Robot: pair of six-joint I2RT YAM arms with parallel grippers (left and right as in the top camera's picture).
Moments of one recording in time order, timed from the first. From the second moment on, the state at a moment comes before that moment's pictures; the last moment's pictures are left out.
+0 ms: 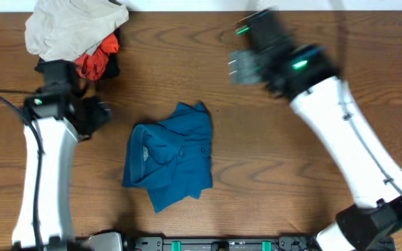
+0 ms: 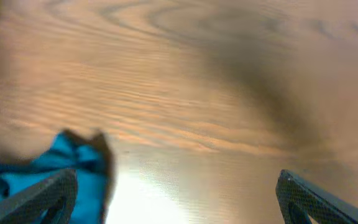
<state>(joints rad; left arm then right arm) 0.11 1.39 1.25 -1.12 -0.12 -0.49 0.44 1.73 1.85 -1.11 0.20 0.36</state>
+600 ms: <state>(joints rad) -0.28 1.35 1.03 -1.14 0.15 -0.39 0.20 1.75 1.84 -1.16 -0.05 0.32</state>
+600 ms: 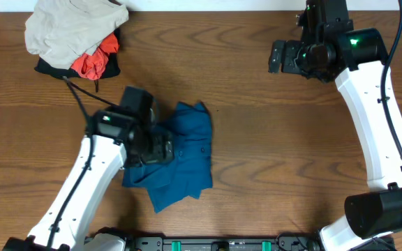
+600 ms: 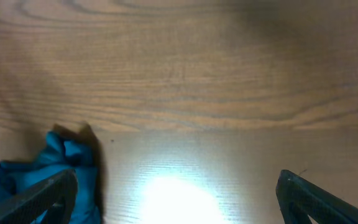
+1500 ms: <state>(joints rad) -0.18 1.36 0.77 -0.95 -0.03 -0.49 0.20 1.75 1.84 -1.18 -0.05 0.26</state>
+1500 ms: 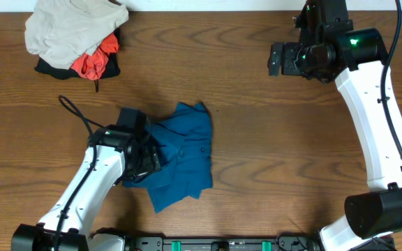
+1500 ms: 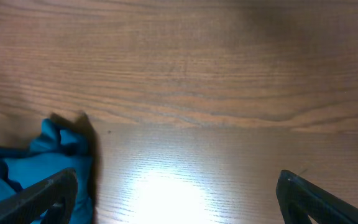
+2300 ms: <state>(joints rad) -0.16 1.38 0.75 -0.89 0.13 -0.38 0.20 1.75 1.84 -1.19 -0.05 0.25</state>
